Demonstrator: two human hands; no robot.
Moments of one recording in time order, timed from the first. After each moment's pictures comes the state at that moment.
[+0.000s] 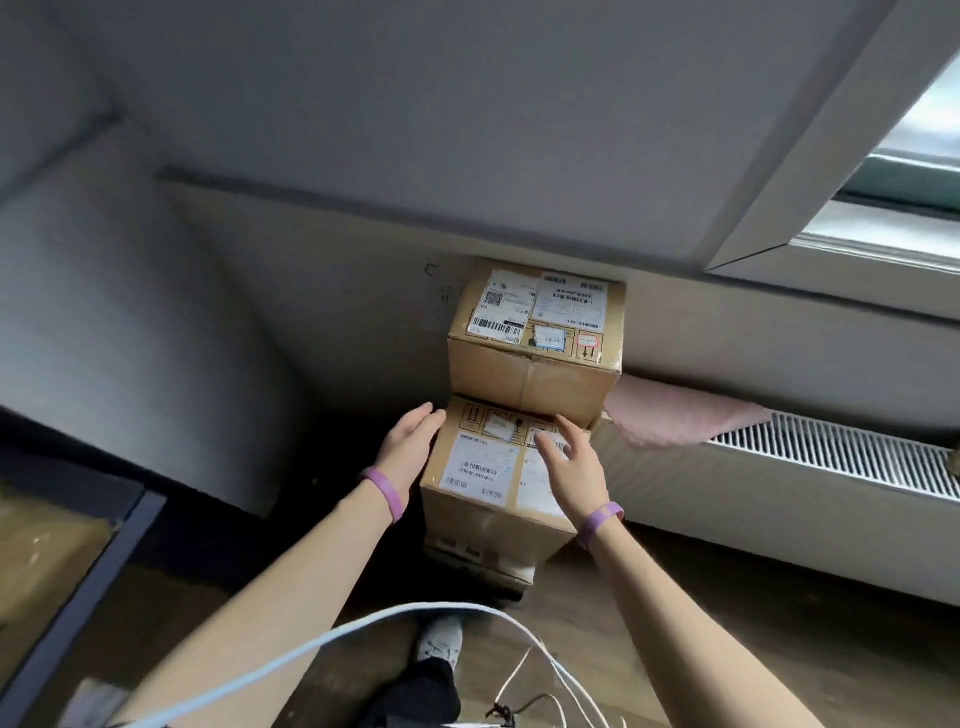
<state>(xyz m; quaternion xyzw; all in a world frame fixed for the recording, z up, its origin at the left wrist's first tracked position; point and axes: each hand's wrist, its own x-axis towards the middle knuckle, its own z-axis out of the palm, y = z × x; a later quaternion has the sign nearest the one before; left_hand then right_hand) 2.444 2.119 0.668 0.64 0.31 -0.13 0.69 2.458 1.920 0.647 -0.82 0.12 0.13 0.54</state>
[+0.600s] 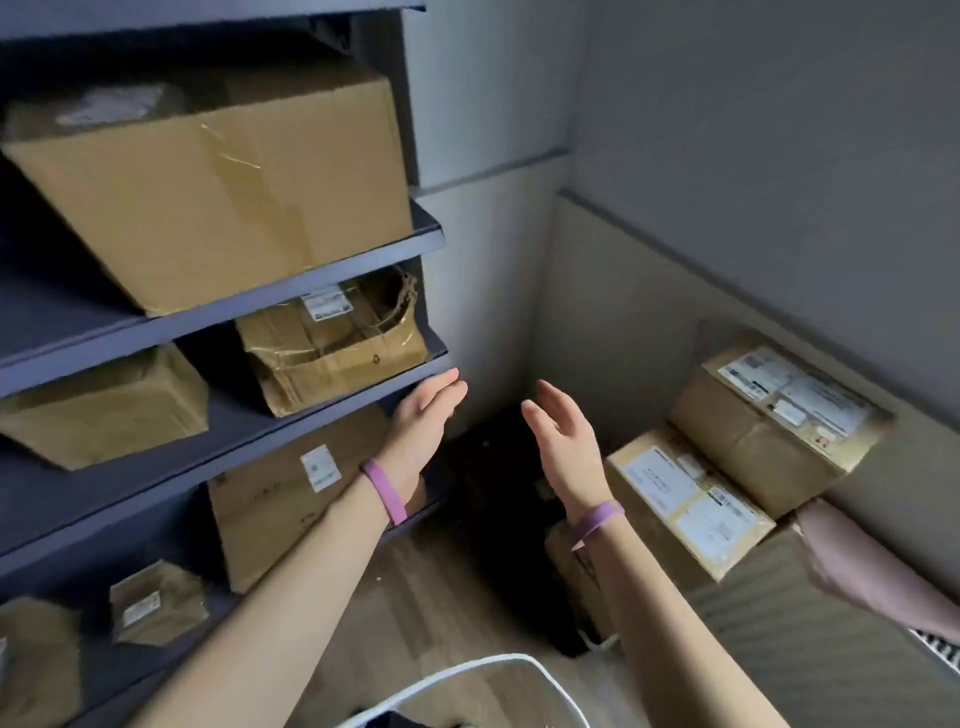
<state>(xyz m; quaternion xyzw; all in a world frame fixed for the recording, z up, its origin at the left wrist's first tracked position) 2.140 2.166 0.798 0.60 0.39 0.21 0.66 2.269 2.060 0.763 -0.72 -0.25 0.26 0.59</state>
